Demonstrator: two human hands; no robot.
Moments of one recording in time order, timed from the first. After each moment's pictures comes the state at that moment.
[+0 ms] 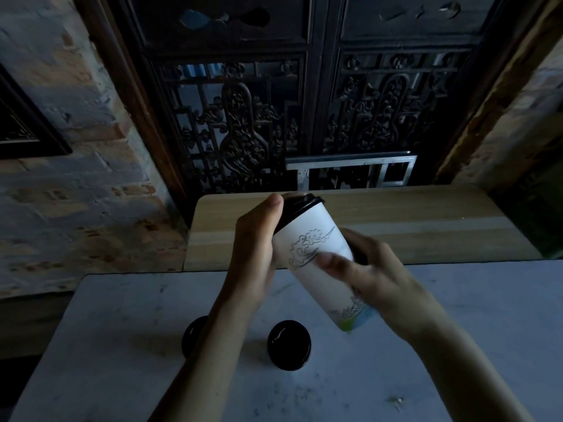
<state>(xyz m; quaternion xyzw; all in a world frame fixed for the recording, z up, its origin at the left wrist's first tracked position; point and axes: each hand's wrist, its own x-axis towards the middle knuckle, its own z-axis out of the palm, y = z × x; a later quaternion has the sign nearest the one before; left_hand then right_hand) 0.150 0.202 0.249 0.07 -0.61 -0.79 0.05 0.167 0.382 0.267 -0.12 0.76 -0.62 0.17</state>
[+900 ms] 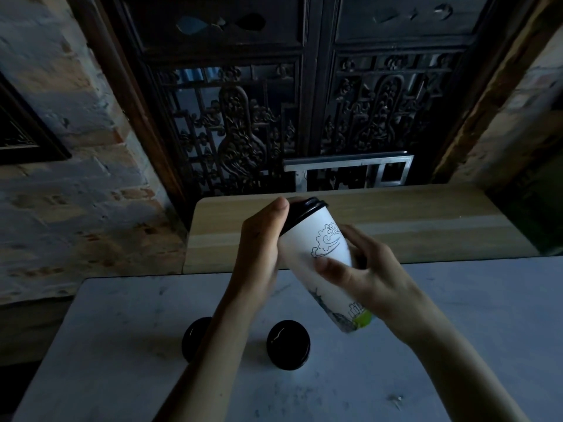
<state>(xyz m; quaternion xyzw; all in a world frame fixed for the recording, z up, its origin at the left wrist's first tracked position) 0.156 0.211 0.254 0.04 -0.62 -0.78 0.06 0.171 0.384 0.259 -0.12 0.74 -0.64 0.14</state>
